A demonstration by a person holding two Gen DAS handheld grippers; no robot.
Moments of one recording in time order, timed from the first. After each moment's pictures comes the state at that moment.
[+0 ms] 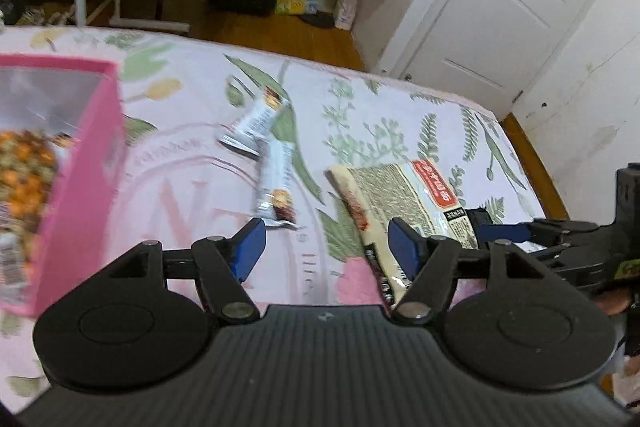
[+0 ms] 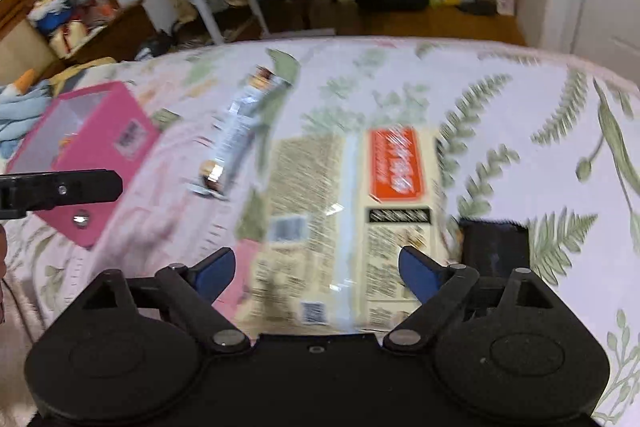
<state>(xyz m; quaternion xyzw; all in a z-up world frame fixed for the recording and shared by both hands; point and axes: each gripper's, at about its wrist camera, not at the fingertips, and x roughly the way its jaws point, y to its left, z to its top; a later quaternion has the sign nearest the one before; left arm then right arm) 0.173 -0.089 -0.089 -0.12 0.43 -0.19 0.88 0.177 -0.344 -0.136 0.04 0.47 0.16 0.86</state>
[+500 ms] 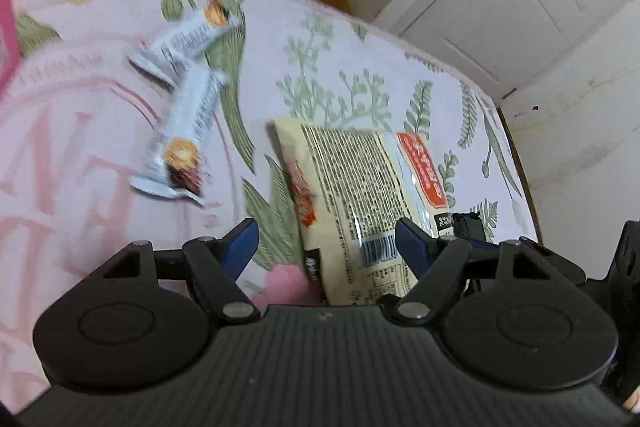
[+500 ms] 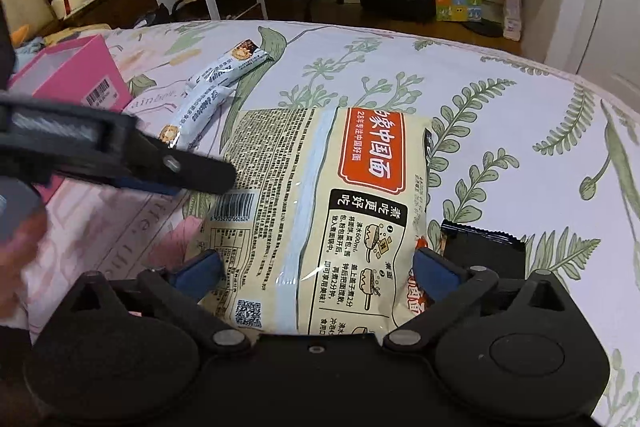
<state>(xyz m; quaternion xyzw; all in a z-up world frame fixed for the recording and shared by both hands) 0.225 -0.155 -0.167 -0.21 0.50 -0.20 0.82 0.184 -0.349 -0.171 -0.02 0.46 0.17 0.87</state>
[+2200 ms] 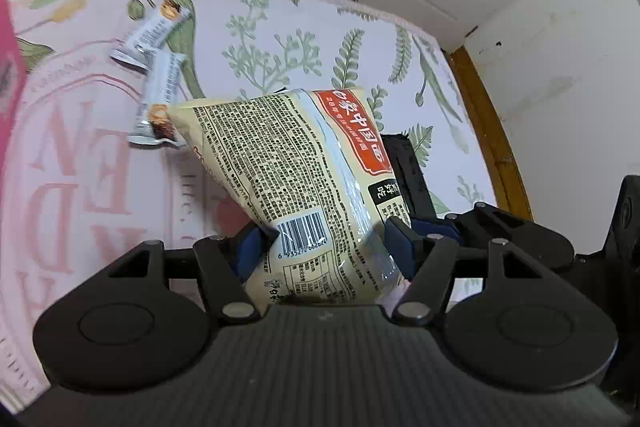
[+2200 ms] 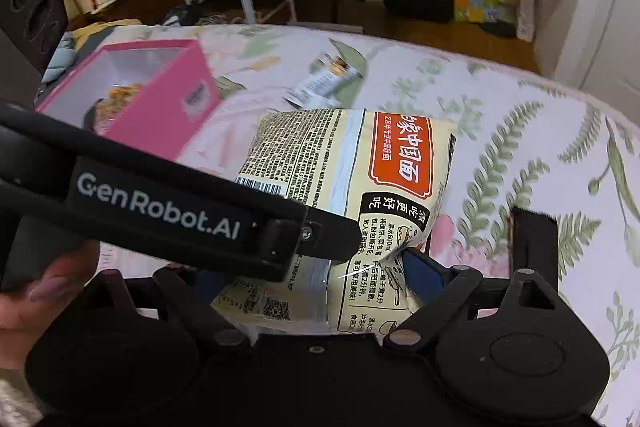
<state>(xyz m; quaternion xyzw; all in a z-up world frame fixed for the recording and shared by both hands) 0.163 -0.143 -0.085 -0.14 0.52 -0.27 0.80 0.113 -0.261 -0.089 -0.03 0.47 0.18 0.86</state>
